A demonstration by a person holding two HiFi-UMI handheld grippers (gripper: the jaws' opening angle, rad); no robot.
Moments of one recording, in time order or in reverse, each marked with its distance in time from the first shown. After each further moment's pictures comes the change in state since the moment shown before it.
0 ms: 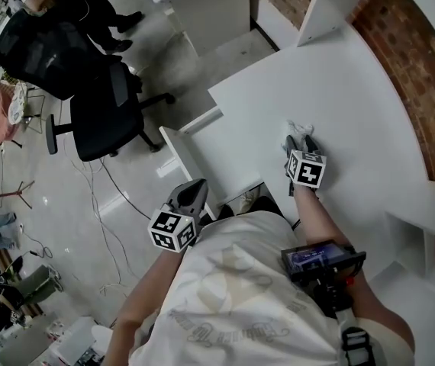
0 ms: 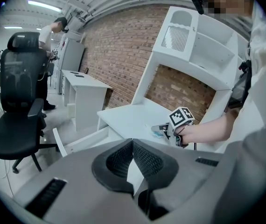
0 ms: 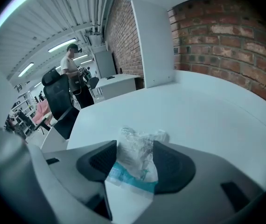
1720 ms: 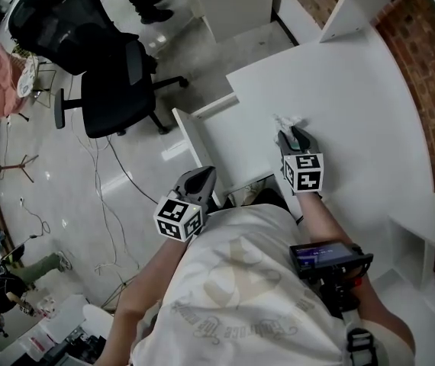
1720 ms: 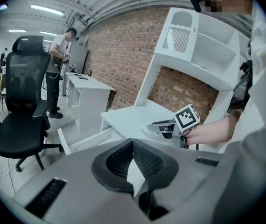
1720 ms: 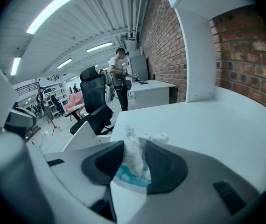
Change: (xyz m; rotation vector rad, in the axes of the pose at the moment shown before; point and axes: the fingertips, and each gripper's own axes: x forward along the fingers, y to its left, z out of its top) left arm -0.004 0.002 0.001 -0.007 -0.023 0.047; right arm -0.018 0.097 0.017 -0.271 -0.082 0.301
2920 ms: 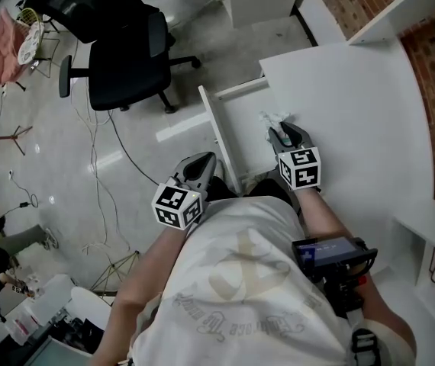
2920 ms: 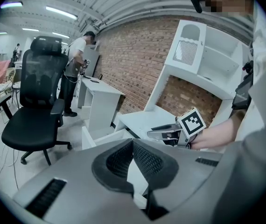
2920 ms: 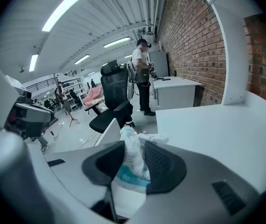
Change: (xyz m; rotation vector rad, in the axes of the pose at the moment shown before) left arm -0.062 0.059 -0.009 -0.080 -0.061 0.053; right arm 0.018 0.125 0.007 -0.109 0.056 0.187
